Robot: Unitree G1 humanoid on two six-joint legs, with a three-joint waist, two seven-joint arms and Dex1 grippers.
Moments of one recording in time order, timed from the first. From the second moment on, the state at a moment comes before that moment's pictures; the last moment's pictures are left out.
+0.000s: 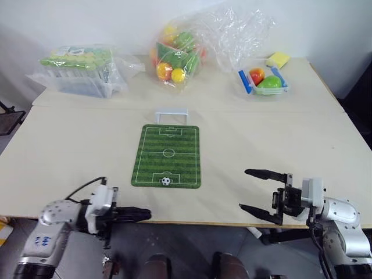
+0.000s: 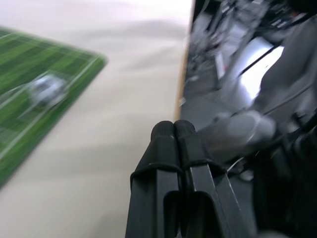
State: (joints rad) left arm 0.00 0.67 0.06 -0.07 -0.52 0.08 -1.35; right arm 0.01 -0.60 -0.16 -0.15 0.60 -0.17 1.31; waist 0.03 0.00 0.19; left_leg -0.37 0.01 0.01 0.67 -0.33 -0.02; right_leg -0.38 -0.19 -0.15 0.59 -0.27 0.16
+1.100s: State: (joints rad) left arm -0.77 0.36 0.09 0.72 -0.30 -0.26 -1.03; right arm 0.17 -0.46 -0.24 -0.28 0.53 -0.18 0.89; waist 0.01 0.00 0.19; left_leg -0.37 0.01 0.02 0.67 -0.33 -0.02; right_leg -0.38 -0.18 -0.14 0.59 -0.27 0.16
